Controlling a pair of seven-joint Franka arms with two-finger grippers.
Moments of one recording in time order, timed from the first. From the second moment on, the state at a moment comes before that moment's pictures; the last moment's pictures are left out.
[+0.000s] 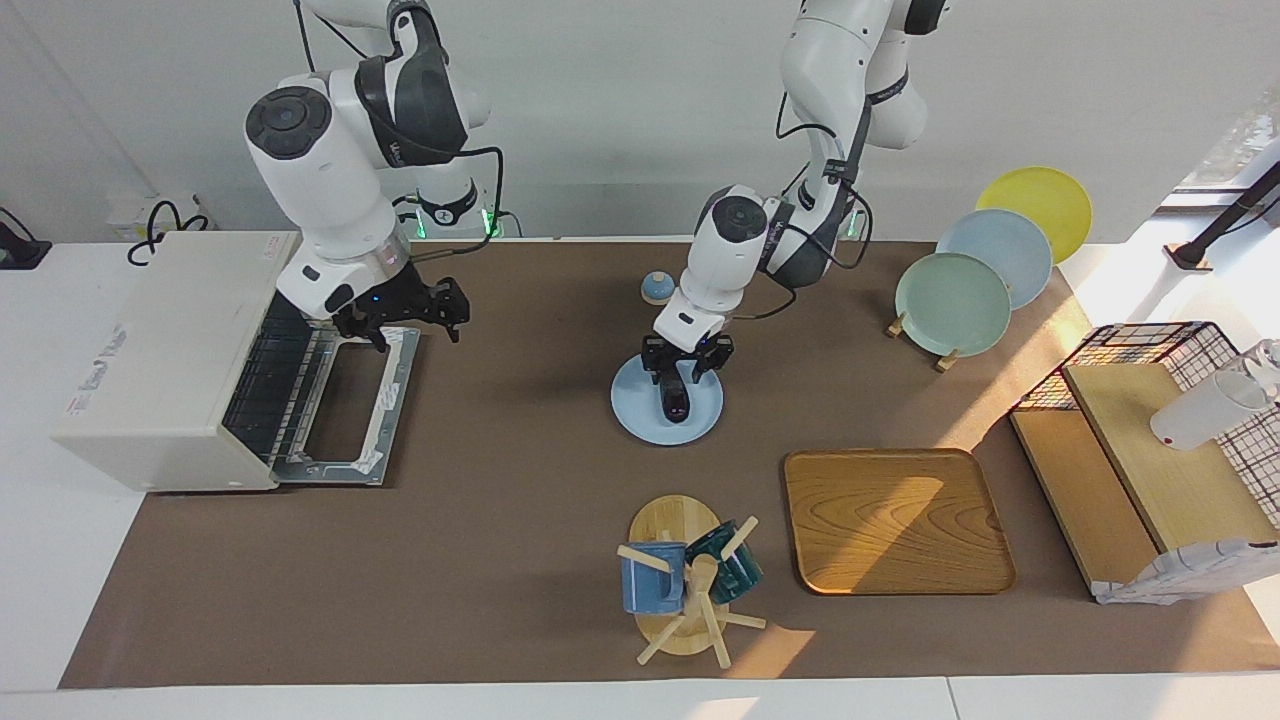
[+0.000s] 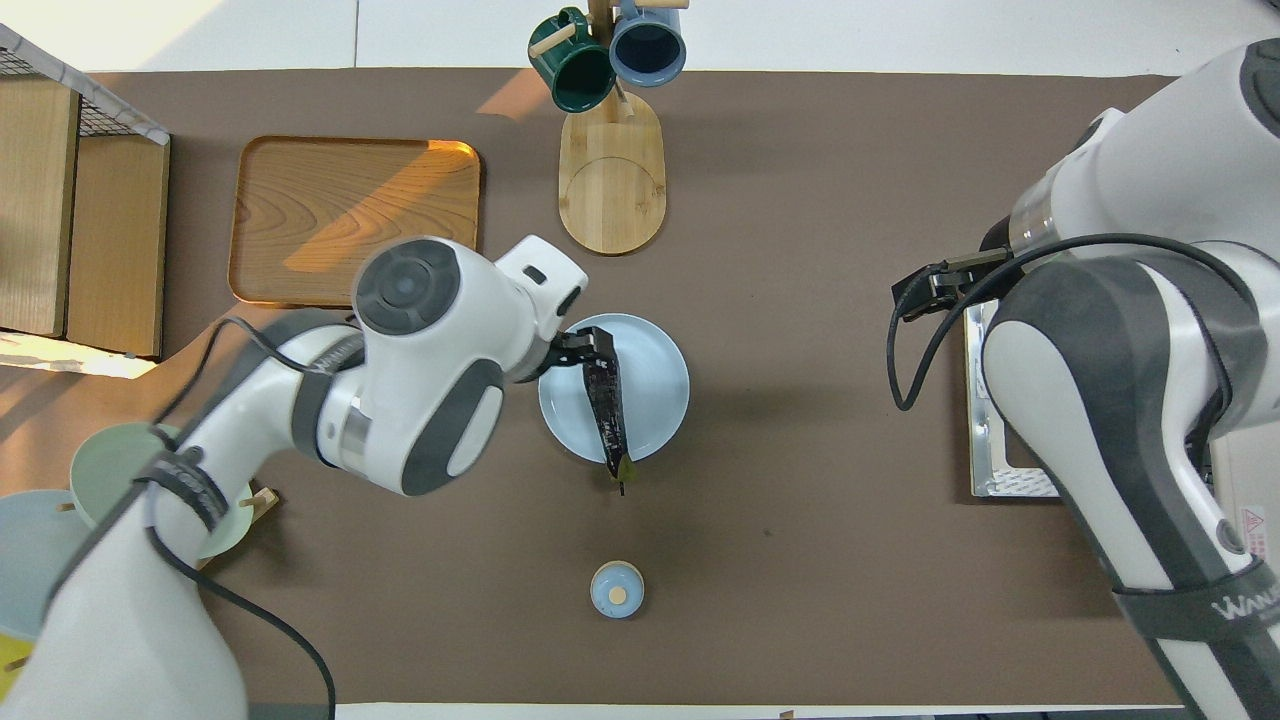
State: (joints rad) left arm -0.48 0.22 -0.05 -1.84 -0.18 2.10 -0.44; right arm 0.17 0.11 0.03 -1.69 0.04 1.76 0.07
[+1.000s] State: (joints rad) left arm -0.10 0.07 -0.04 -1.73 -0.12 1.79 0.00; right arm 0.77 0.62 0.03 -1.49 -0.06 2.26 0.77
